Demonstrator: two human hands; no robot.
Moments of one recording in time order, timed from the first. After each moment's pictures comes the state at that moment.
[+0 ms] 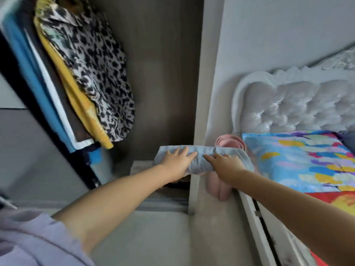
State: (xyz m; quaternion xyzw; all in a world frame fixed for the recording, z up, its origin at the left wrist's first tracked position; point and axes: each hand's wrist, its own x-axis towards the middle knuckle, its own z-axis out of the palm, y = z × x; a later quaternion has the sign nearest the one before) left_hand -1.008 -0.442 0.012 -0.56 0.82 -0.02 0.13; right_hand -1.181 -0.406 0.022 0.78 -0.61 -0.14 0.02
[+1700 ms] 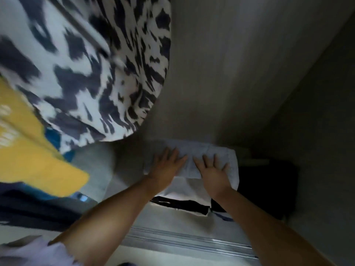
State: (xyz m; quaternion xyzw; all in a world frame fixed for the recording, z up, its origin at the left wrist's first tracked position) left_hand -0.725 -0.909 -0.486 -0.55 0.82 -0.02 0.17; right_hand -0.897 -0.896 -0.497 0.76 -0.62 -0.14 -0.13
